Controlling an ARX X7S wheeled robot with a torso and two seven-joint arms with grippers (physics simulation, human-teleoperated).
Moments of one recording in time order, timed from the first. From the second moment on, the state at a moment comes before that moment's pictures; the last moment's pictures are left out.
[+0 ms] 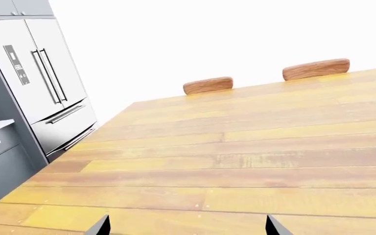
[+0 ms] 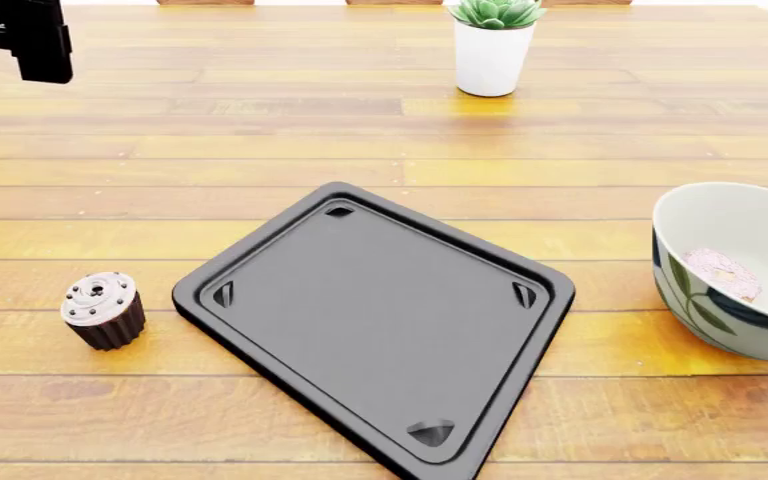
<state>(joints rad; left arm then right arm) -1.53 -0.72 0.29 0.05 -1.09 -1.44 -0.67 1.78 1.22 -0.98 0.31 2.18 1.28 1.22</state>
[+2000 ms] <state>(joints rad) -1.45 -0.78 0.27 0.08 -1.18 -1.37 -0.74 1.33 1.33 -1.01 0.15 2.38 0.65 1.06</state>
